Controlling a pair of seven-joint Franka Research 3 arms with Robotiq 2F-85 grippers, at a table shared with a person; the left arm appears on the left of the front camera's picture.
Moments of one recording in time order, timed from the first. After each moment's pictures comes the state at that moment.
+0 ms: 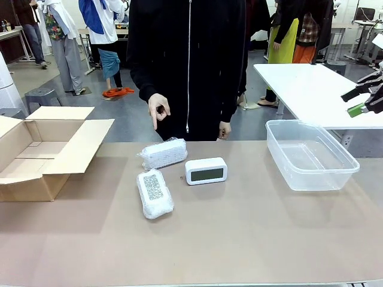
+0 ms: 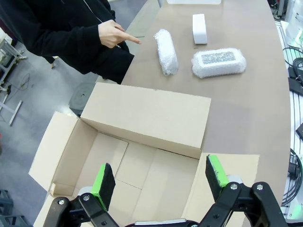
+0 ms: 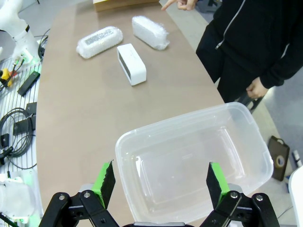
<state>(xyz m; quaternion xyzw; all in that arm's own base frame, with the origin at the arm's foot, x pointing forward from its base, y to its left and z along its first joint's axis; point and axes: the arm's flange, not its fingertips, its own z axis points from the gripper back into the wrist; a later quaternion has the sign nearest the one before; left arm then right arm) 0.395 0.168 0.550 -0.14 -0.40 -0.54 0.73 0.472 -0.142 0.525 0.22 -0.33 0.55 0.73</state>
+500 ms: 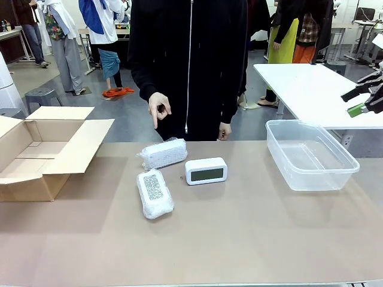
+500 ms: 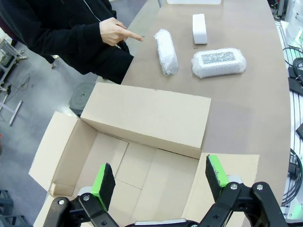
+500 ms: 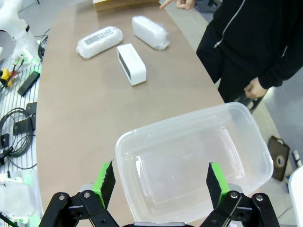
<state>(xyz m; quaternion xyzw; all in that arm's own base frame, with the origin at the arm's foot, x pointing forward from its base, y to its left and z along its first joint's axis) 0.395 0.168 0.550 -0.14 -0.40 -0.54 0.73 0.472 -0.142 0.525 0.22 -0.33 0.55 0.73</state>
